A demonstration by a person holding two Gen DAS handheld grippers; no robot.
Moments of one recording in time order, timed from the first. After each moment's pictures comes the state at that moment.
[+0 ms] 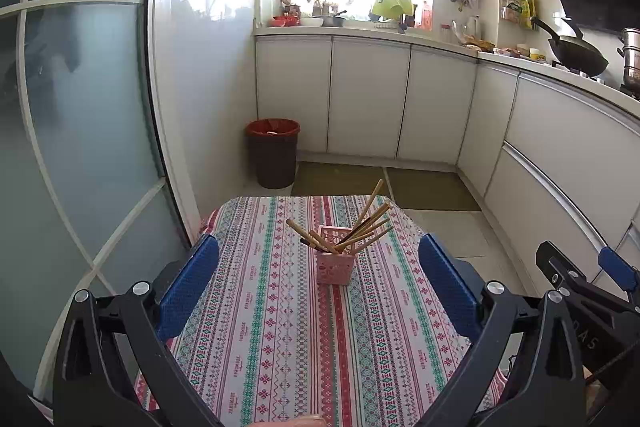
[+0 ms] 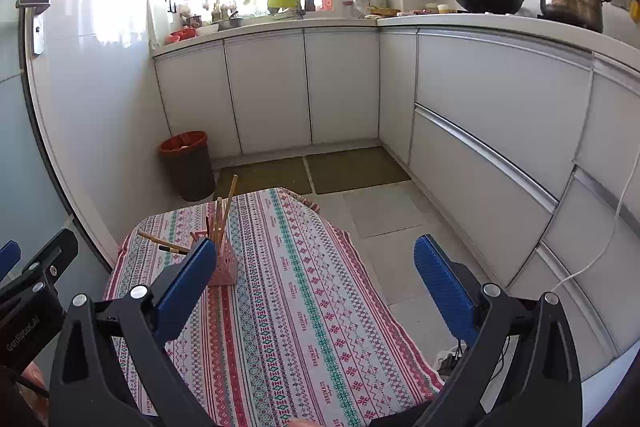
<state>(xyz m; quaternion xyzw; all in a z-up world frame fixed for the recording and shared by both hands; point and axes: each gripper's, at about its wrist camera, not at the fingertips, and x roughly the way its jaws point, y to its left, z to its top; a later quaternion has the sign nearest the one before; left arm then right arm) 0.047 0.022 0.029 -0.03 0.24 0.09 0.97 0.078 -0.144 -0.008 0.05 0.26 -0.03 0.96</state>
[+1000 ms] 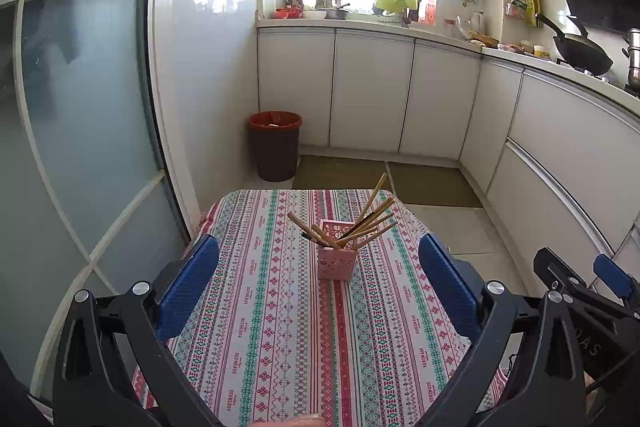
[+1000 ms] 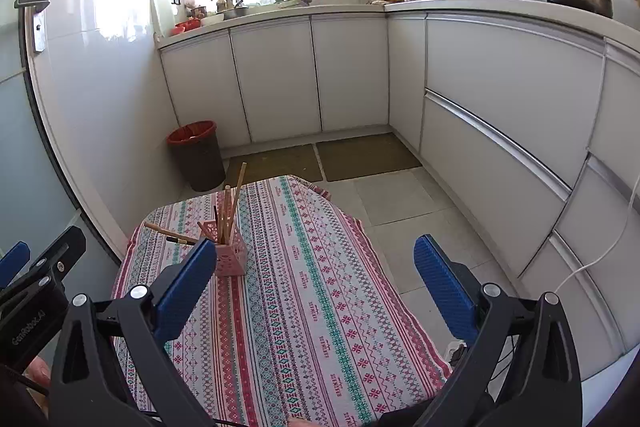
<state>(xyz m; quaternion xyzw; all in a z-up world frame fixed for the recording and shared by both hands) 0.054 0.025 0.023 -0.03 0.26 0.09 0.96 0.084 -0.142 -0.016 0.07 0.28 -0.01 0.96</state>
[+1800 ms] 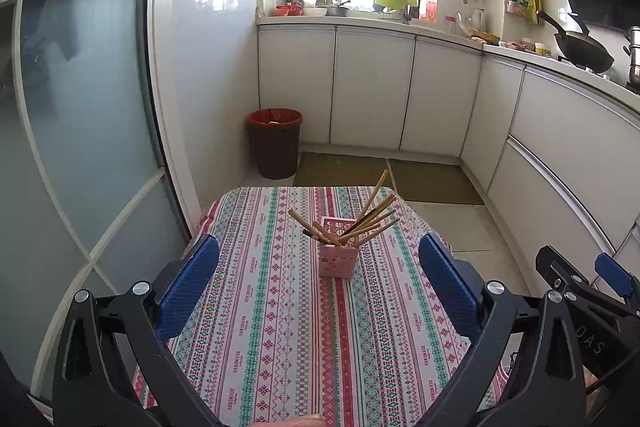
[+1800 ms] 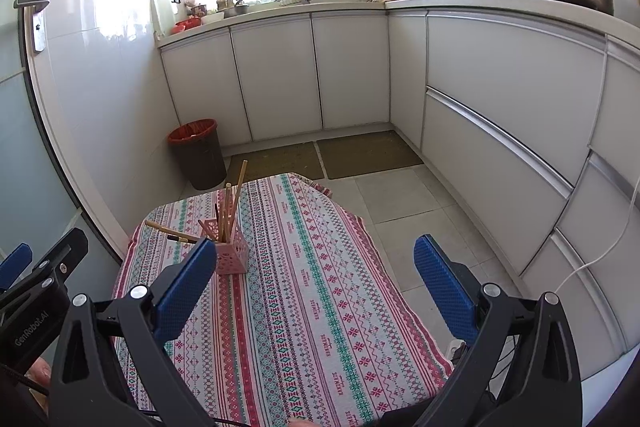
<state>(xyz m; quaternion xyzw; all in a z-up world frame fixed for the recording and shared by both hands) 0.056 0.027 0.022 -0.03 0.26 0.09 0.96 0.083 -0.144 -0.018 0.07 0.29 -0.01 0.96</state>
